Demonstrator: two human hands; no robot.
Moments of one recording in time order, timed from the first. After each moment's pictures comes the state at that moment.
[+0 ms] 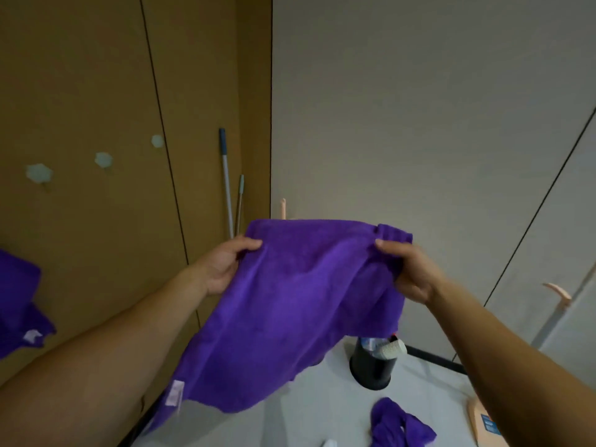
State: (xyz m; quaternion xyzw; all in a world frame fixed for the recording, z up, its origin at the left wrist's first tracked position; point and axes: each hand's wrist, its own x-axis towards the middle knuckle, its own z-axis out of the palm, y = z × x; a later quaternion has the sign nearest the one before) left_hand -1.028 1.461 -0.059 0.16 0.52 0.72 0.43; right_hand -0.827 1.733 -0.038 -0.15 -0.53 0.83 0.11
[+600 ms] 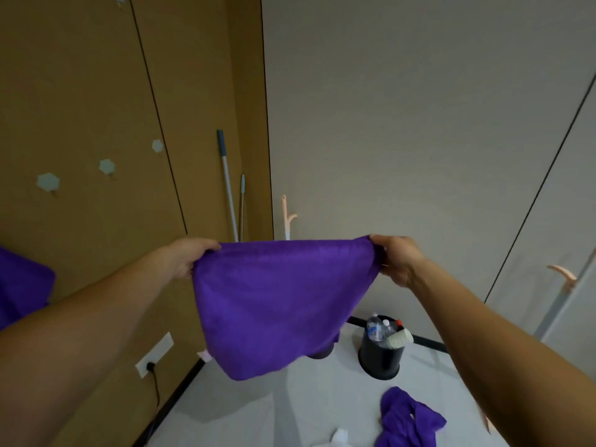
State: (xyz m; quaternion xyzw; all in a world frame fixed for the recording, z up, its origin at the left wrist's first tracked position) left_hand -1.037 1.424 -0.040 -0.01 0.79 0.56 0.27; right_hand -0.828 1.730 -0.044 -0.32 -0.59 0.71 0.20
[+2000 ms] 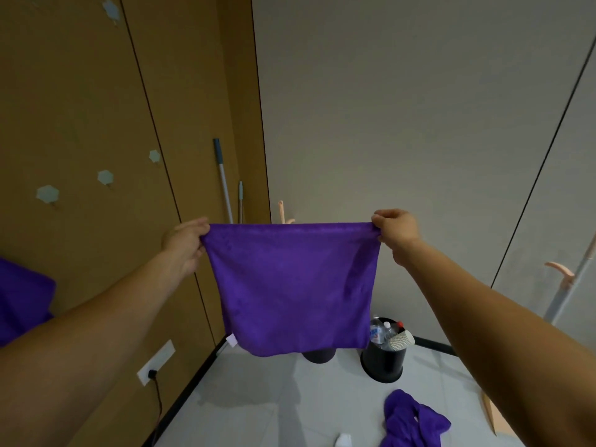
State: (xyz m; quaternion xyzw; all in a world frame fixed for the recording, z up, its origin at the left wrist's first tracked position) left_hand -1.038 1.446 -0.029 0.02 0.64 0.76 0.08; right_hand -0.839 1.762 -0.022 -0.33 -0.67 0.57 0.33
